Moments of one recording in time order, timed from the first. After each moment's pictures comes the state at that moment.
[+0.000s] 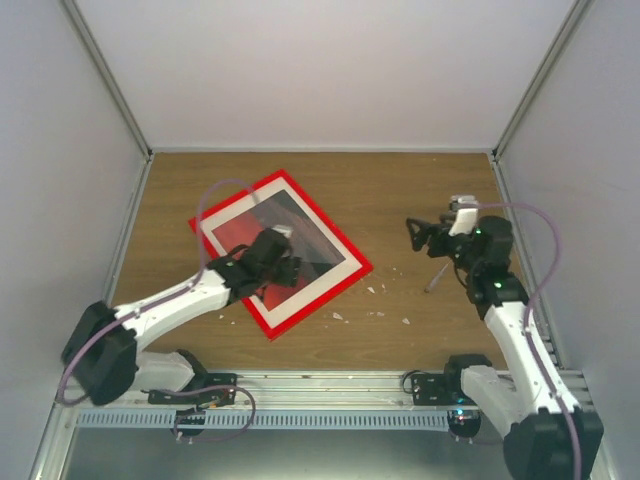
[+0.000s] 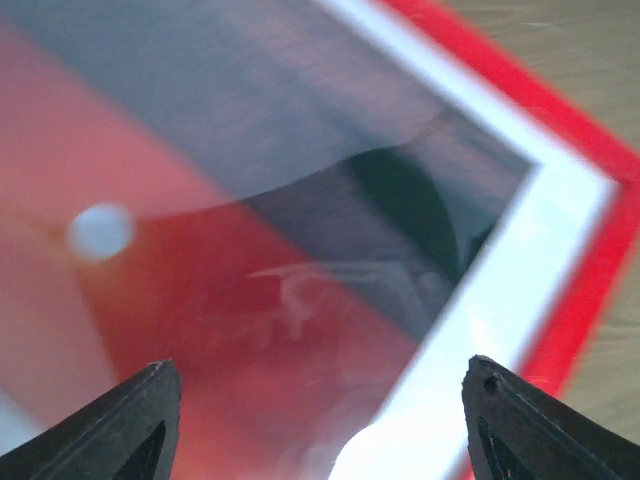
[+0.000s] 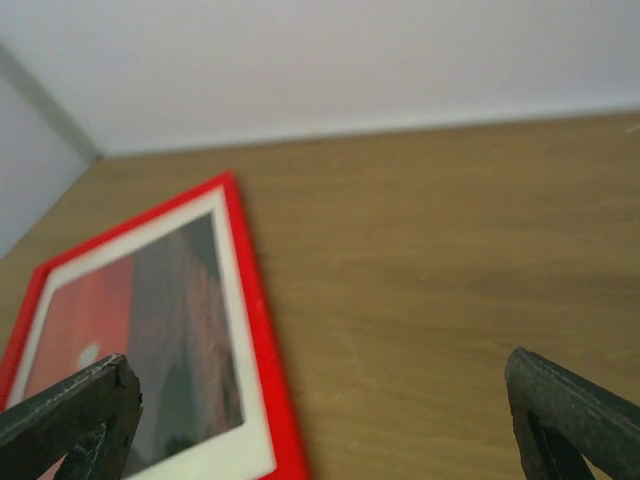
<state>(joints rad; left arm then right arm) -0.77 1.33 0.86 -0.39 -0.20 -0.39 0.01 0.82 0.66 -0.15 -0.37 0.20</state>
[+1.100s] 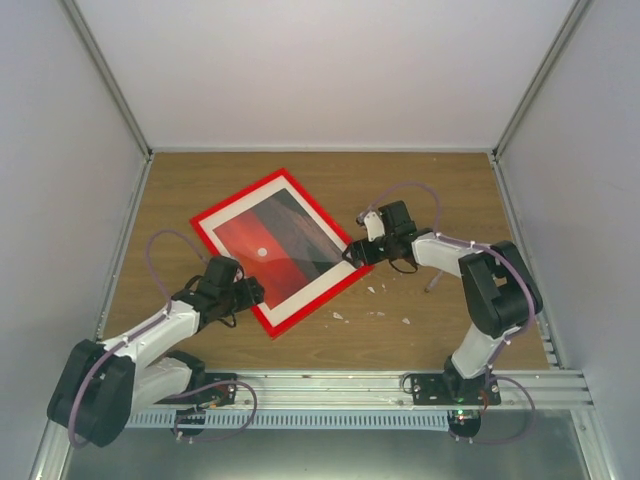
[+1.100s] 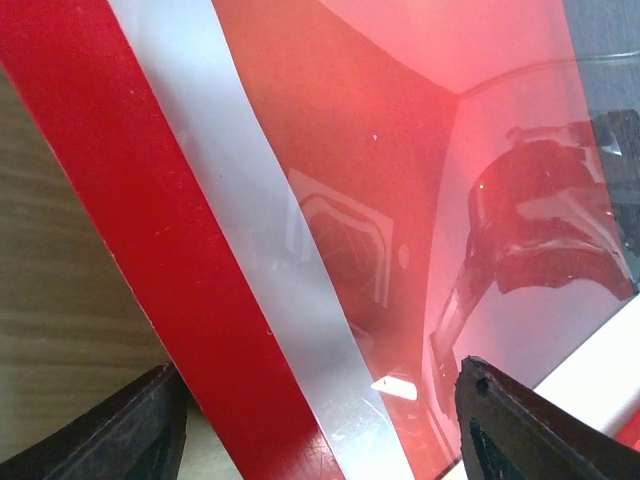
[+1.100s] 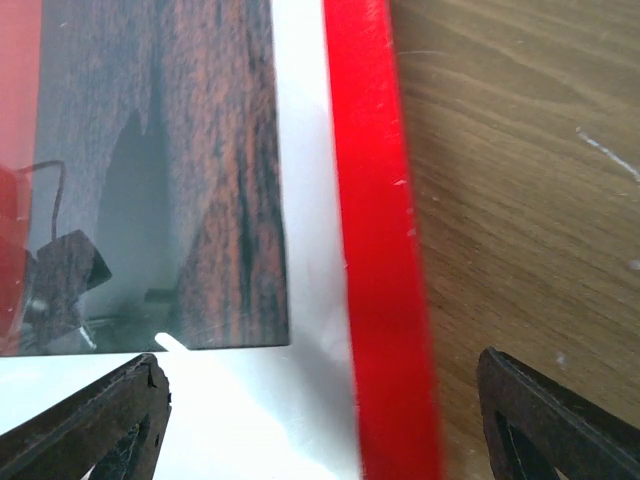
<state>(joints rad) -0.38 1.05 0.37 -0.28 0.09 -0.74 0.40 1.72 0.92 -0.16 -0.38 0.05</state>
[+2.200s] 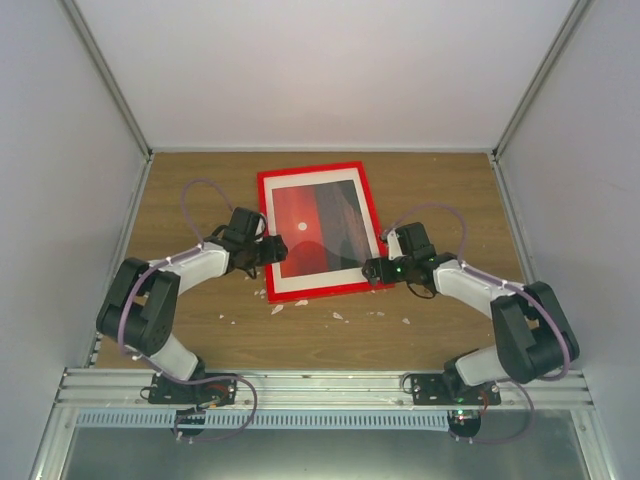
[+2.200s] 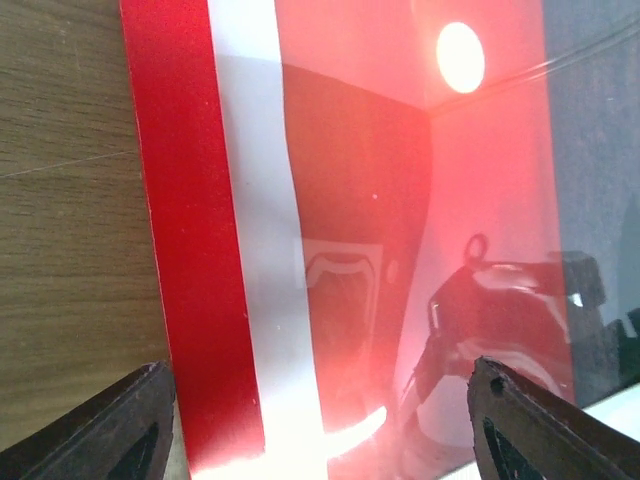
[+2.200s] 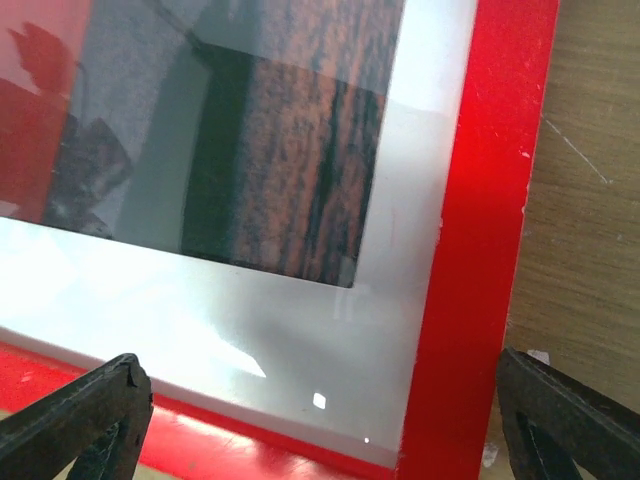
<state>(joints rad) -0.36 1.60 0.83 -0.19 0.18 -0.56 0.39 1.45 0.67 -0.22 -0.20 0.18</state>
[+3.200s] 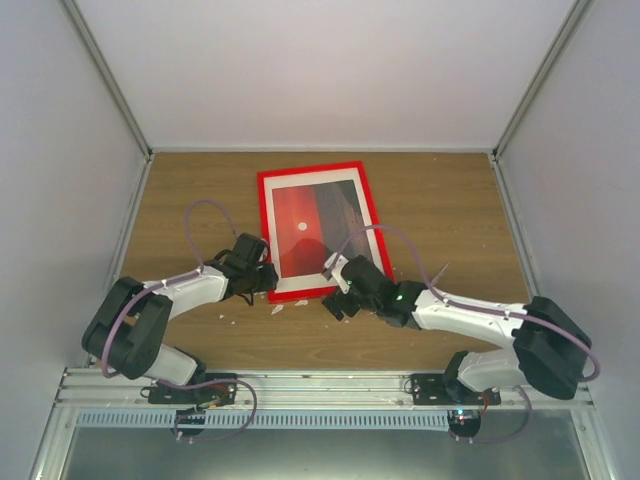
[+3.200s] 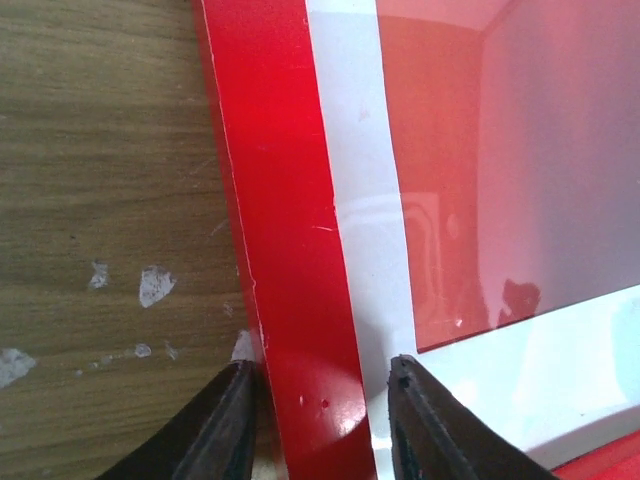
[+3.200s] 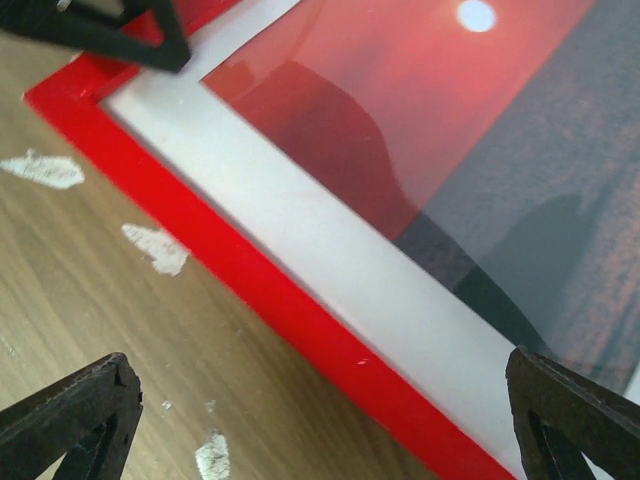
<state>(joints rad) -0.46 1.45 0.62 -0.20 0.07 -0.57 0.94 1.29 0.67 -0.16 0.17 -0.01</state>
